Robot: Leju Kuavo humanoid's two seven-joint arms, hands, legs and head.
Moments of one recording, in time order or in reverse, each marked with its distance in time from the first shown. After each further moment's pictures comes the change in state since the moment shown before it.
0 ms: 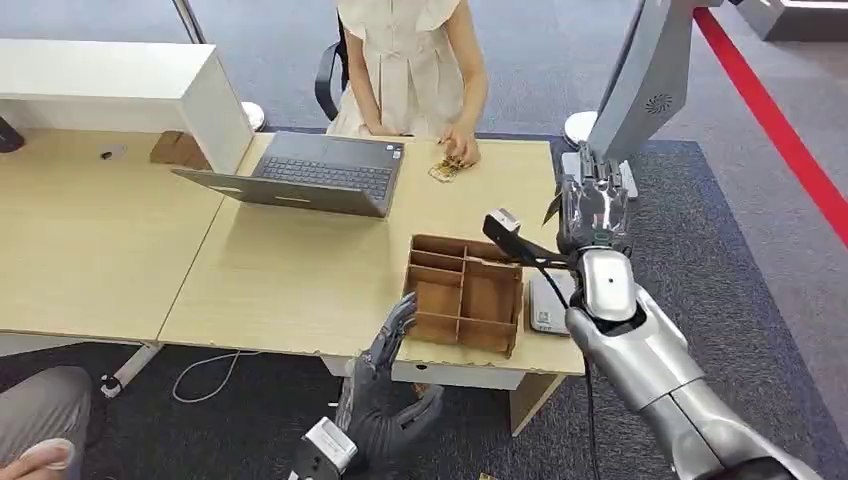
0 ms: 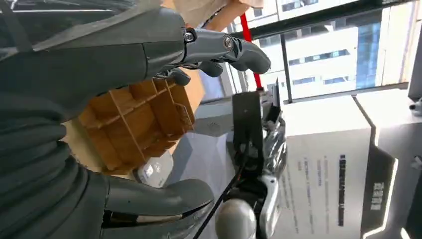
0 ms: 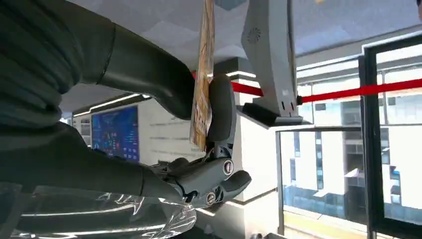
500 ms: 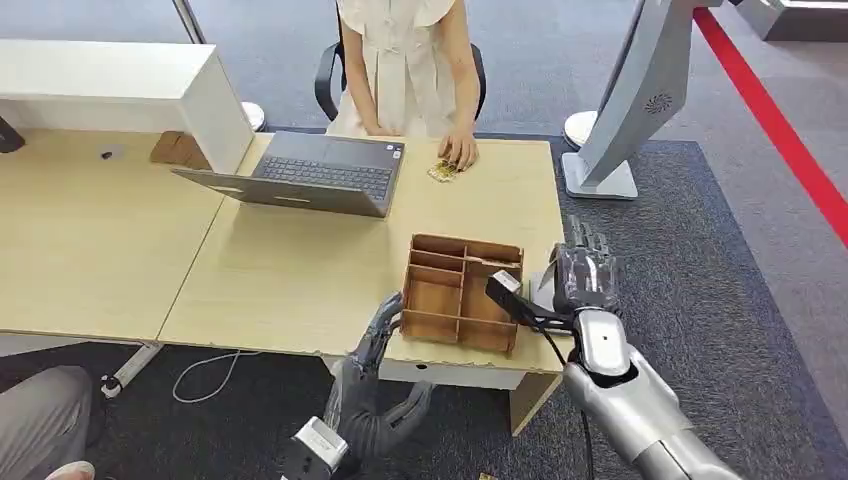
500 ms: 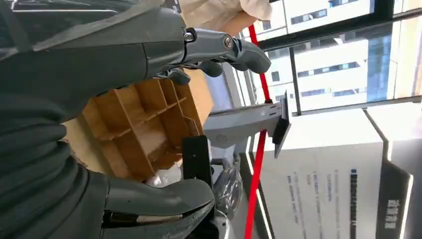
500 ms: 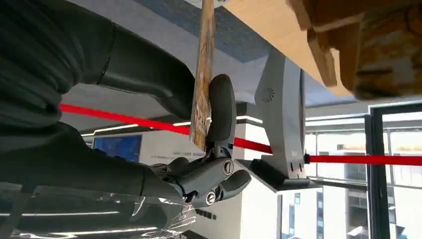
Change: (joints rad) left arm 0.022 0.026 0.008 -0.046 -0.020 0.050 0.049; right arm 0.149 0.009 -0.023 0.100 -0.046 -0.077 -0.061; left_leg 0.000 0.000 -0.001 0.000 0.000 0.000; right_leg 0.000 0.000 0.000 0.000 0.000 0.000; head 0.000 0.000
